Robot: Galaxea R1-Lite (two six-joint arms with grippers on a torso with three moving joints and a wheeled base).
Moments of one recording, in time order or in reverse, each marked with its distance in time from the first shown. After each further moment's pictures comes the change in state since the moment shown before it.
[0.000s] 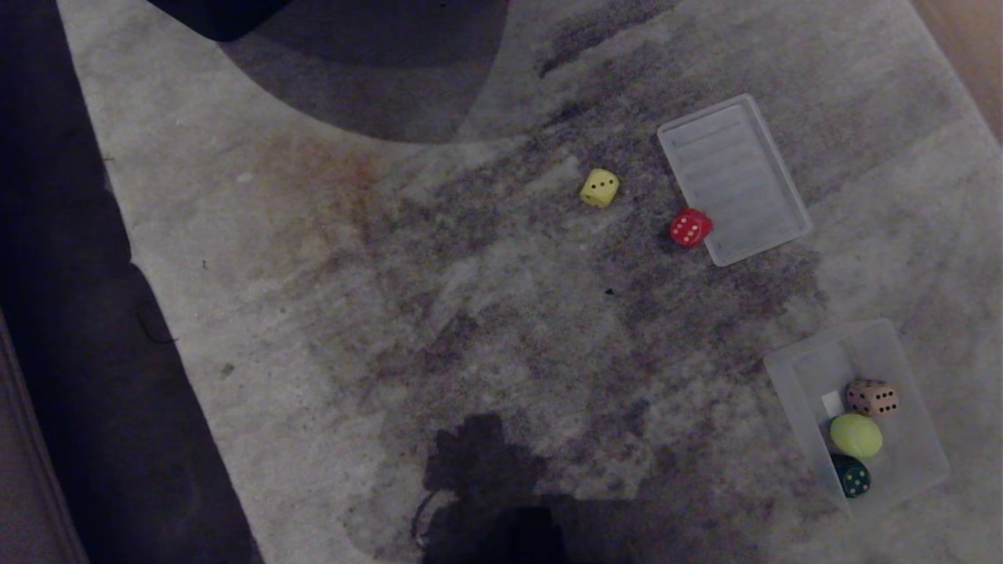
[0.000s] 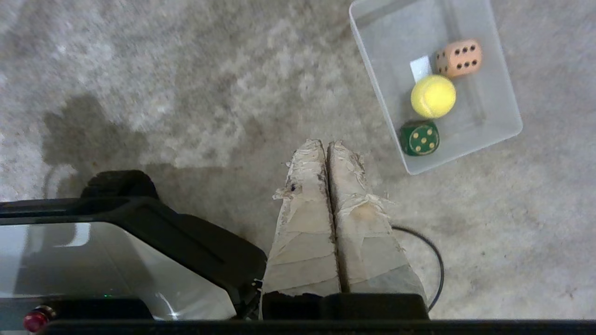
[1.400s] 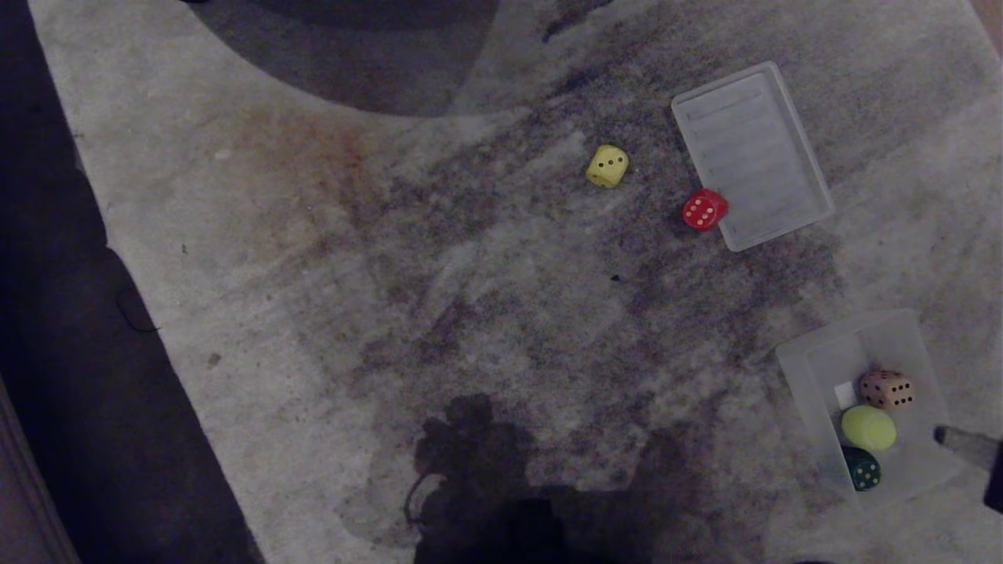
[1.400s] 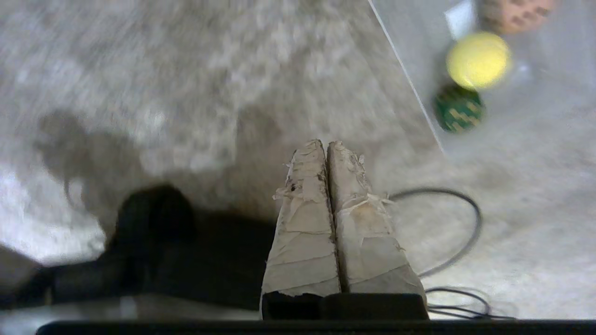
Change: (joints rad) left arm 0.000 0.000 0.000 0.000 0.002 -0.011; right arm 0.010 0.962 -0.292 -0.416 -0.009 0.184
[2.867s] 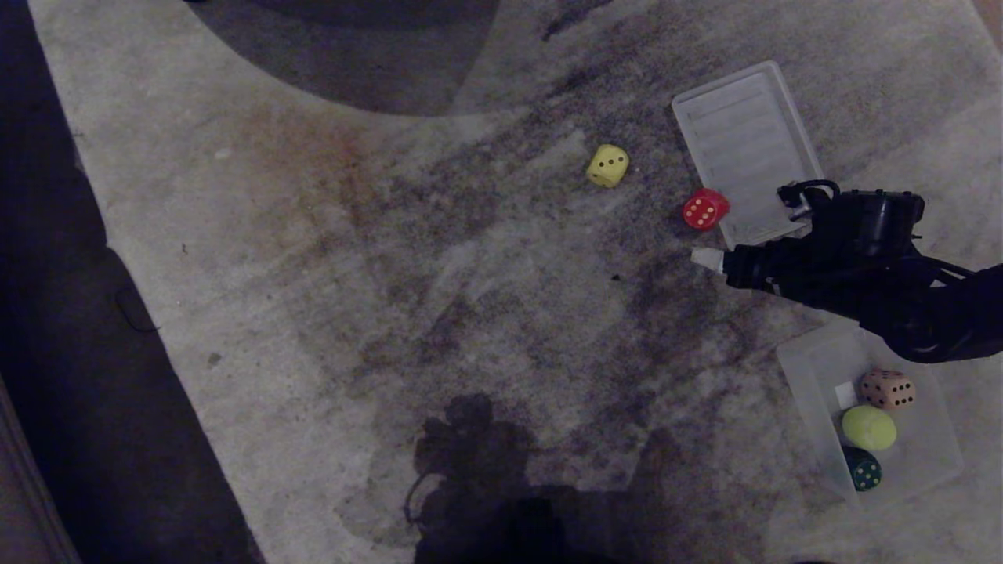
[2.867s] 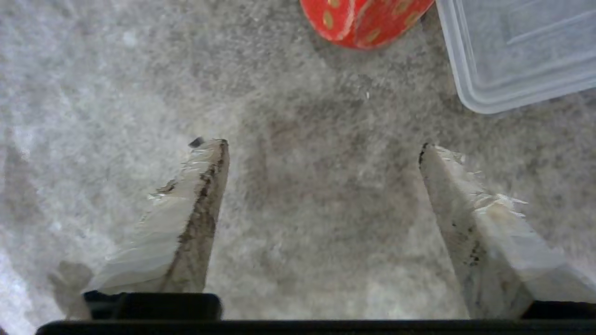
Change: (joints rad) left arm 0.000 0.000 0.000 0.000 0.000 0.000; right arm 0.045 0.988 -0.647 -0.594 0.263 -0.100
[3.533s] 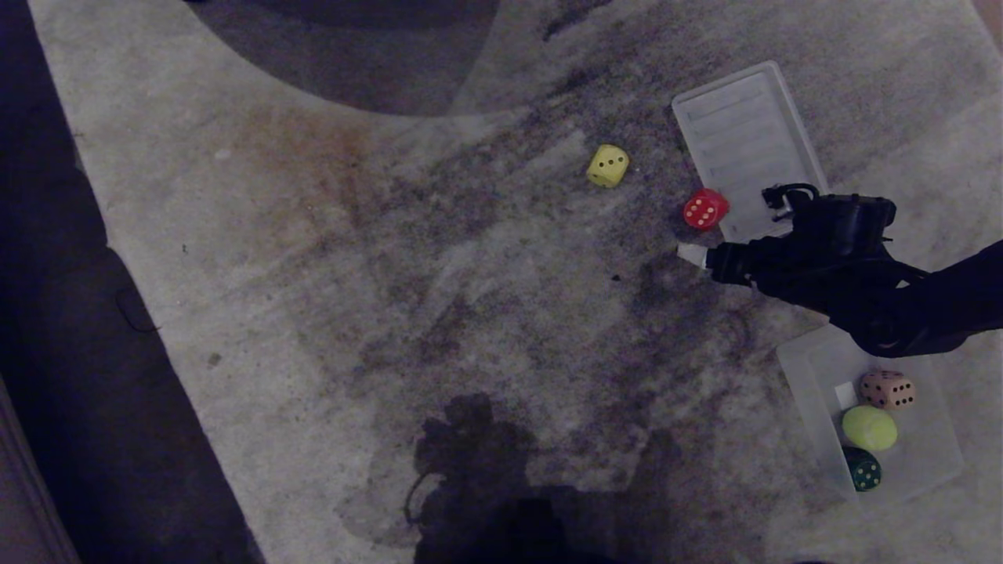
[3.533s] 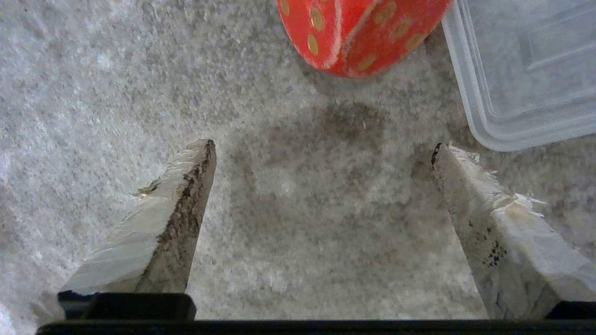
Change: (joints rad) left arm 0.000 0.000 0.000 0.000 0.000 0.000; right arm 0.001 0.095 -0.078 -0.064 -0.003 0.019
